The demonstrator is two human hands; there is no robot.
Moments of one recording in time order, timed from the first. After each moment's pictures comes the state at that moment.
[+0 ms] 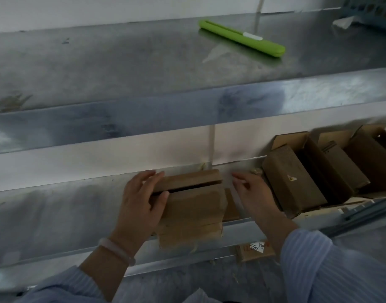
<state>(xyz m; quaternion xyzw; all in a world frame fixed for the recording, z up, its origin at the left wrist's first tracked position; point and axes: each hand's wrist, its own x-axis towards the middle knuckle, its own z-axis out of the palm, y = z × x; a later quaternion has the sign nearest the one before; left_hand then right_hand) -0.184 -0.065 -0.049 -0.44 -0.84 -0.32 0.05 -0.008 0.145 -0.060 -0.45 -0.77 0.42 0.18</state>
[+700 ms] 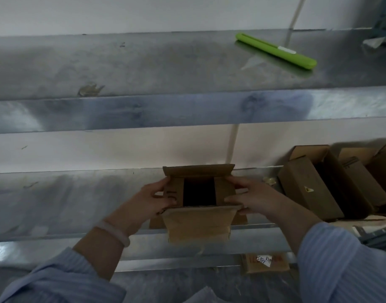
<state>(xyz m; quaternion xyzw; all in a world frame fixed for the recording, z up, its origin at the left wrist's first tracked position) -0.193 -0.087 -0.018 -0.19 -0.77 -0.46 -0.41 -0.027 0.125 -0.001 -0.37 -0.73 0.57 -0.08</state>
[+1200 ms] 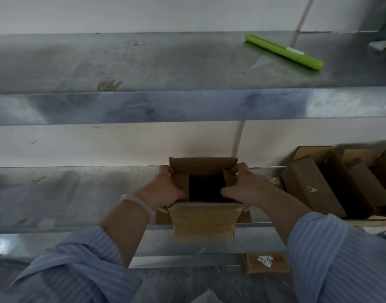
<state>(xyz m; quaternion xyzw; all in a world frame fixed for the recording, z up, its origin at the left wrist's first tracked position) -0.198 -0.055 -0.008 -0.16 -0.86 -0.31 -0.38 -0.054 0.110 0.016 -0.39 -0.81 0.41 -0.13</state>
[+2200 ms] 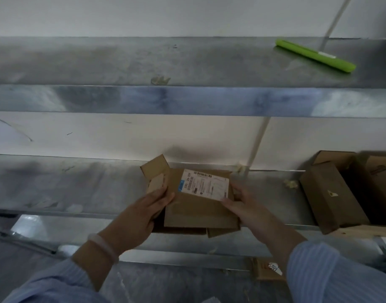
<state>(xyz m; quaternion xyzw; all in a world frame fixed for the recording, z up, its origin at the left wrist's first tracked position) -0.202 -0.201 -0.051 -0.51 -0.84 -0.14 -0.13 -0.037 0.050 -0.031 -0.28 -0.69 0.67 0.02</state>
